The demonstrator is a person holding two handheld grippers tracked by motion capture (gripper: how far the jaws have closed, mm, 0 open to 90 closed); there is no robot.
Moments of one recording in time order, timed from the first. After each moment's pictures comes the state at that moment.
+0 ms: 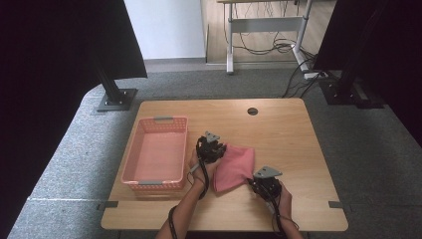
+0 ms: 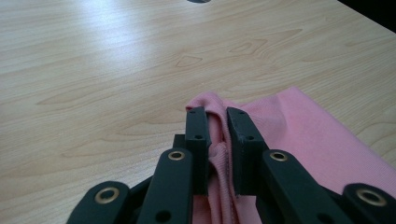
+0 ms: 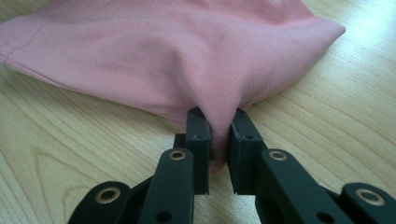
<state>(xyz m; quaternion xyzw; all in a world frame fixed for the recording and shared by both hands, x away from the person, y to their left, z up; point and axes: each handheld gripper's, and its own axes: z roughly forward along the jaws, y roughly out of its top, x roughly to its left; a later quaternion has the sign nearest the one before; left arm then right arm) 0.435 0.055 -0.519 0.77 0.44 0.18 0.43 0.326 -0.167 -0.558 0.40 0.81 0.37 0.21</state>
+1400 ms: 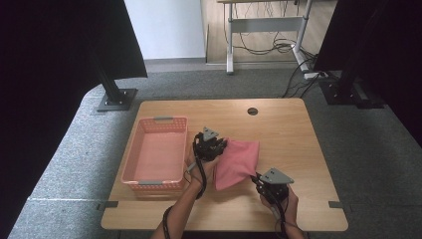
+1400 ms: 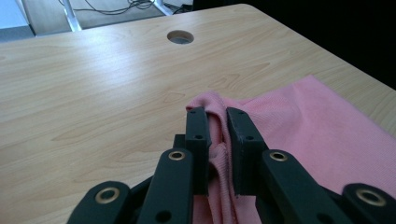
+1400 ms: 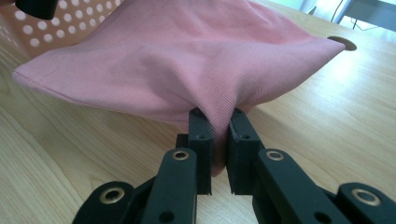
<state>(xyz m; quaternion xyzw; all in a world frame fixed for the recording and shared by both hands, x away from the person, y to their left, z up) 0.416 0.059 -0.476 0.76 0.41 0.19 0.46 0.293 -0.173 -0.515 0.37 0.78 0.43 0.27</state>
